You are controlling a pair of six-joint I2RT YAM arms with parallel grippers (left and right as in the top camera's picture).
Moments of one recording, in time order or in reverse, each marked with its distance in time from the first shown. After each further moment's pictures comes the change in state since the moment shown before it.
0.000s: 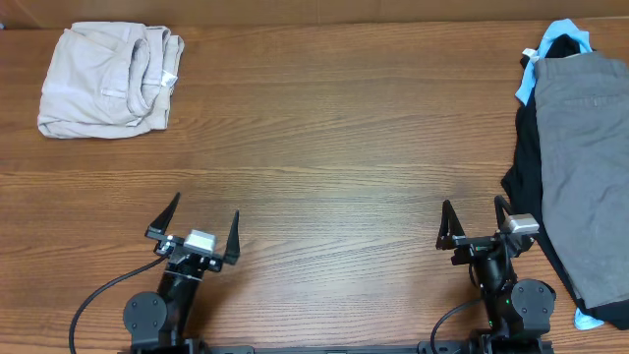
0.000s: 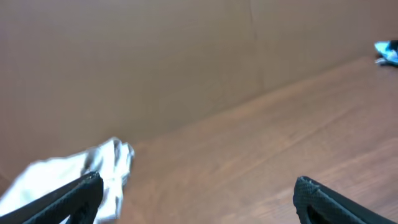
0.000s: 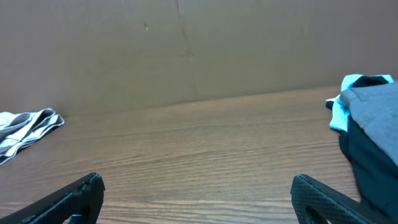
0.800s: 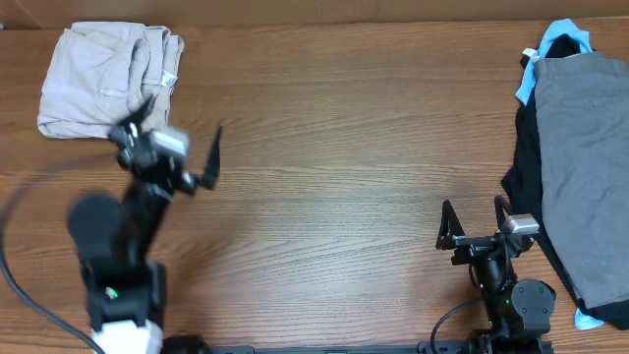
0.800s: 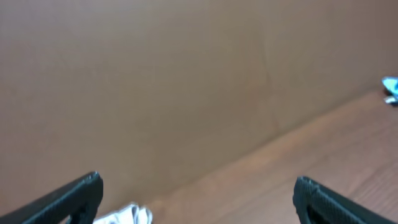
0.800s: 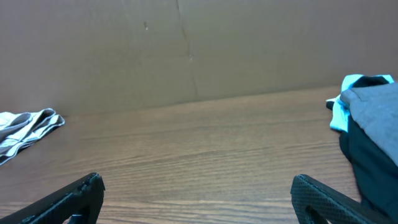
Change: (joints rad) left arm 0.009 0.717 0.573 0.188 0.069 0.032; right arm 0.000 0.000 0.000 0.000 0.000 0.000
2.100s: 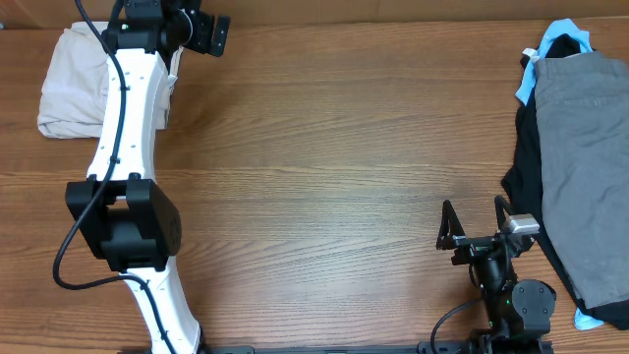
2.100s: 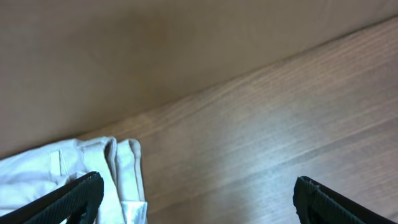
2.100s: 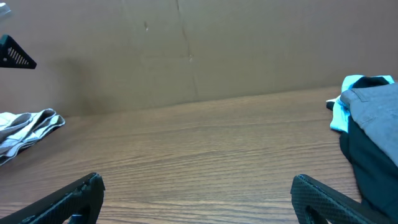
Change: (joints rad) left arm -0.087 1.372 1.537 -0.966 -0.280 0.029; right arm -0.001 0.000 0.002 0.000 -0.001 0.000
